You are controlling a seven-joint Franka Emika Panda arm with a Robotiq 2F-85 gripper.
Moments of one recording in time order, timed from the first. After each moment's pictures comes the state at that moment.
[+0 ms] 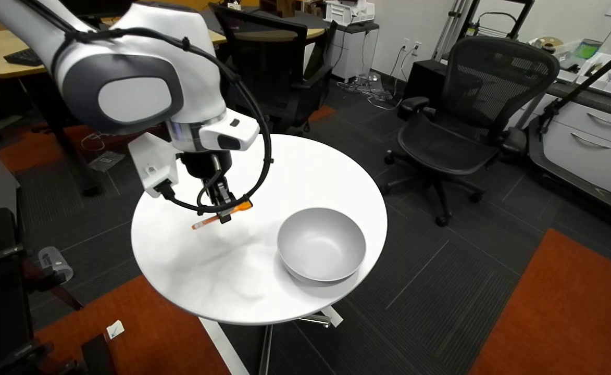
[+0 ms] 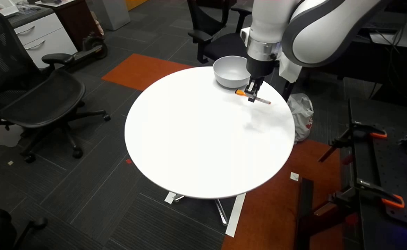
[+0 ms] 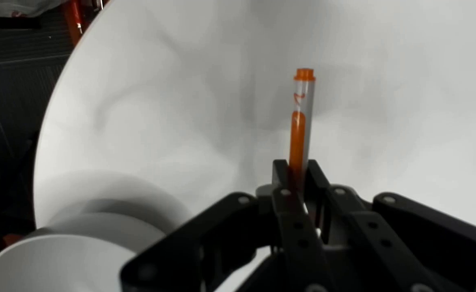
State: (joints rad) arm -0.04 0.35 -0.10 -2.32 -0.13 2.71 0.09
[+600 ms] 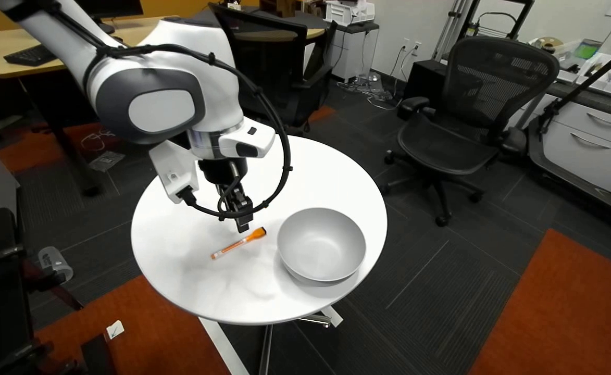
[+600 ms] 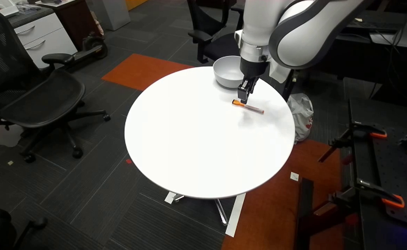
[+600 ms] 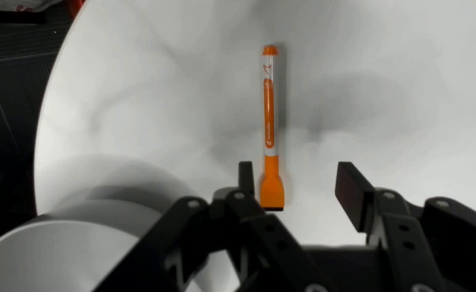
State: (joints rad) arm -0.04 0.43 -0.12 -2.23 -0.13 2.71 0.09
